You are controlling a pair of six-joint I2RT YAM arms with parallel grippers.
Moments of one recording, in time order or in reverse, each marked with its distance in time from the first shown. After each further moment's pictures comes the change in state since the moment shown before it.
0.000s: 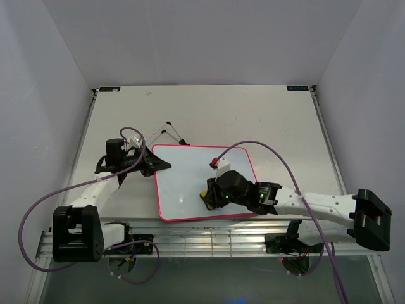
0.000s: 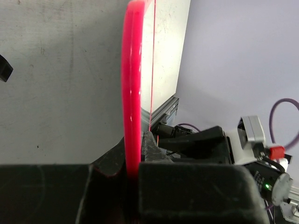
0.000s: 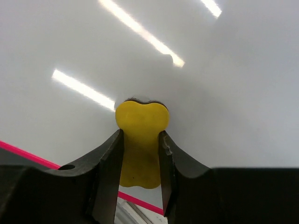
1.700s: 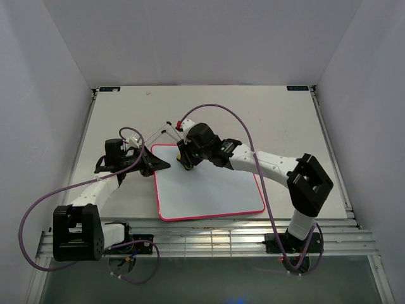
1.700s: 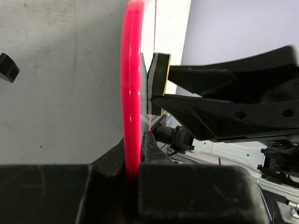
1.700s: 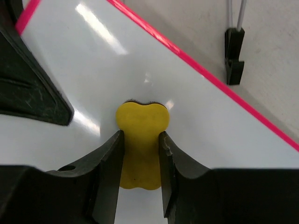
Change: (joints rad) left arm 0.007 0.008 -0.001 0.002 0.008 0.006; right arm -0.265 0.512 0.537 -0.005 -0.185 -0.365
